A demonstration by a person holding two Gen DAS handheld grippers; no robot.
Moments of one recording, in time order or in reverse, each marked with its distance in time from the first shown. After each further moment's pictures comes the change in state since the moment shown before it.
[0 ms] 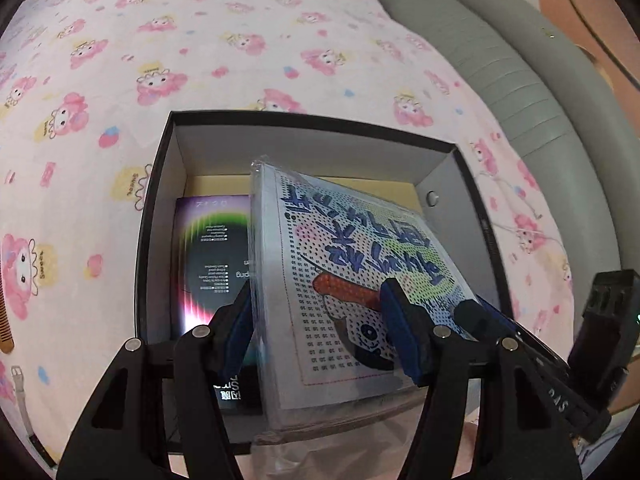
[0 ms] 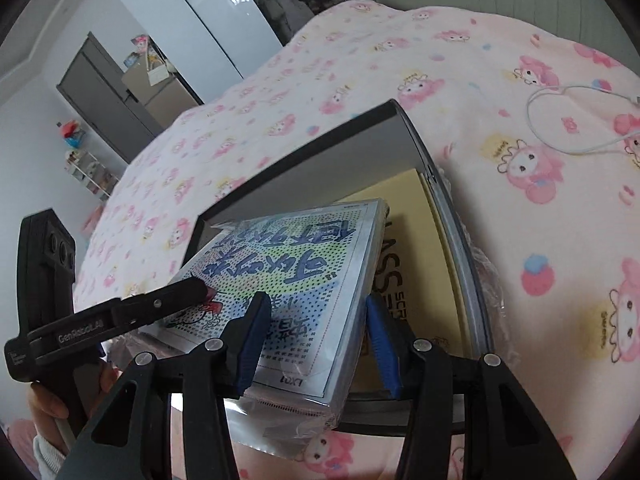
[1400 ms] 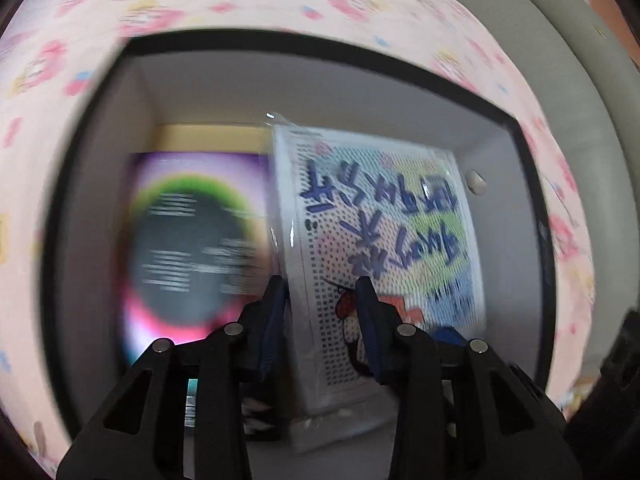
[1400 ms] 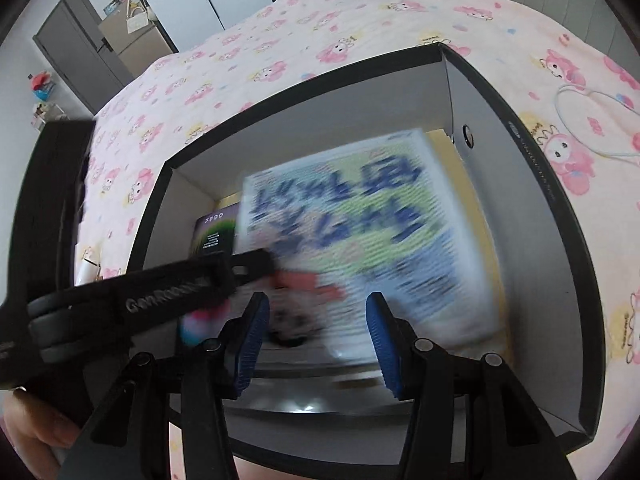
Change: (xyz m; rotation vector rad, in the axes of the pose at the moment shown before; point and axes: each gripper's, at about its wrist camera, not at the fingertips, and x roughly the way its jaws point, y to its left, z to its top) left arm 0.068 -0.022 -0.008 -0.080 0.143 0.027; right arm 0.055 0.019 -0.003 -0.059 0.142 -0.134
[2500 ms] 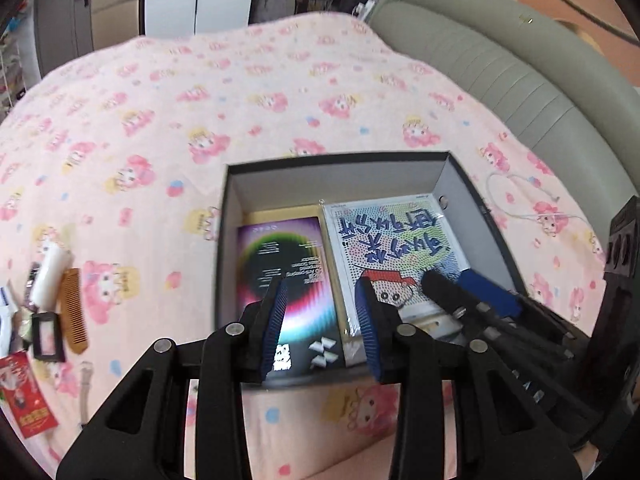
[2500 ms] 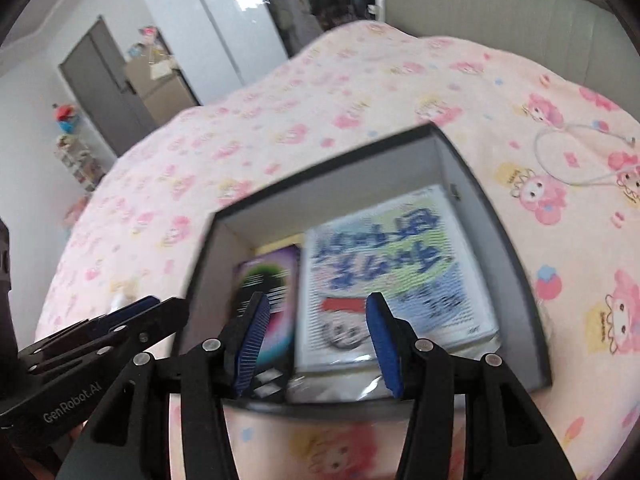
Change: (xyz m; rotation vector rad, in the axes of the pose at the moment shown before) left arm -0.147 -0.010 -0.061 0.215 -0.373 0.196; right arm -0.072 0.025 -0.023 -0.018 -0.227 0.085
